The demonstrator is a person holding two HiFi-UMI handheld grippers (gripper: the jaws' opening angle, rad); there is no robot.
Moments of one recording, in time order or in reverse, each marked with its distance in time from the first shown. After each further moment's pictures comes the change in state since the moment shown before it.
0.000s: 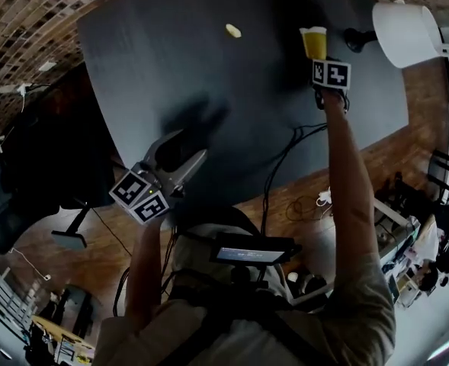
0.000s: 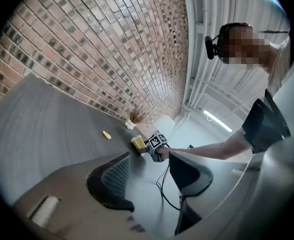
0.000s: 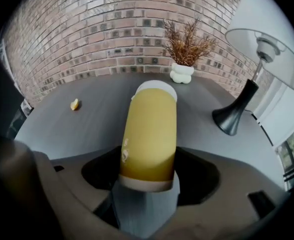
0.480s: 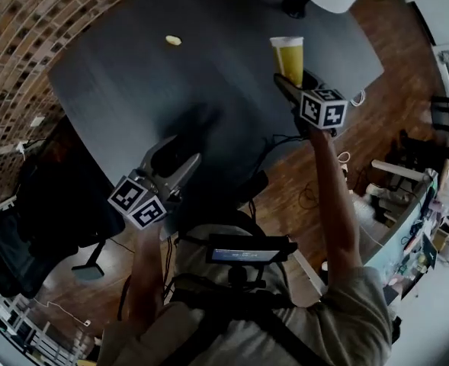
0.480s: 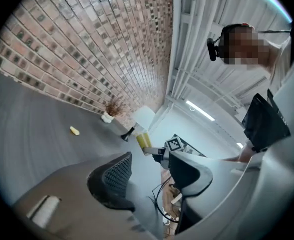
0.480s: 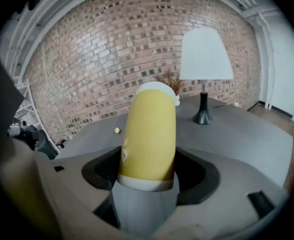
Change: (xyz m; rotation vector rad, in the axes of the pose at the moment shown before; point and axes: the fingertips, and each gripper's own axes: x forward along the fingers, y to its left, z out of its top) left arm 0.034 -0.070 -0.020 0.096 0.120 -0.175; right arm -0.165 0.029 -0.075 0.206 -0.400 0.236
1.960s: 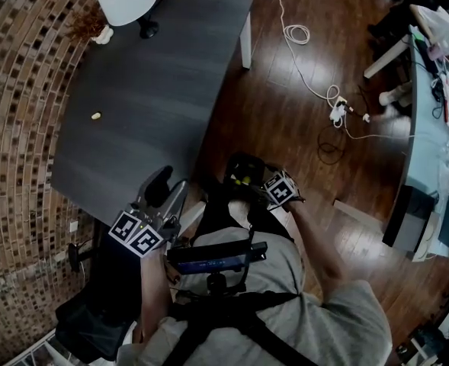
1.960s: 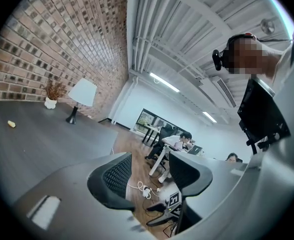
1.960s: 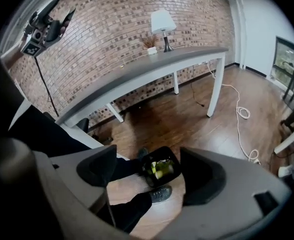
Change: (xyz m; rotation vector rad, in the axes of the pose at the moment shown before) left arm 0.047 -0.240 -0.105 0.249 0.303 -0.299; right arm -0.221 0.100 -0.467 0.215 0.292 -0.105
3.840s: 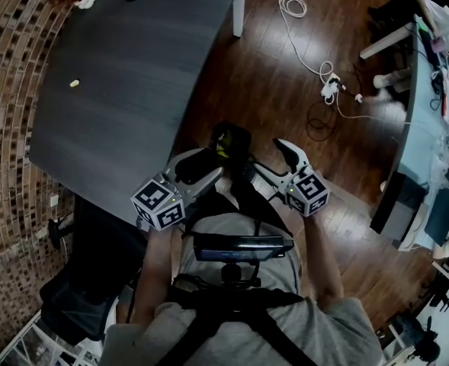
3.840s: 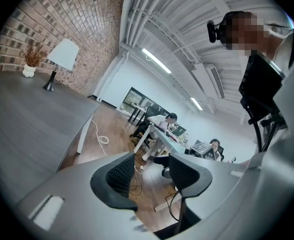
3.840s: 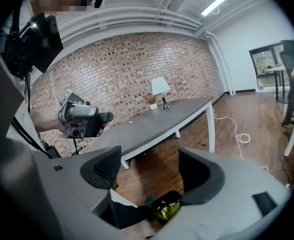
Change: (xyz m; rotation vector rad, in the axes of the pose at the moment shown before) left arm 0.067 -0.060 -0.114 -0.028 0.239 -0.175; right arm -0.189 0.019 0.079 0.063 -0.560 0.041
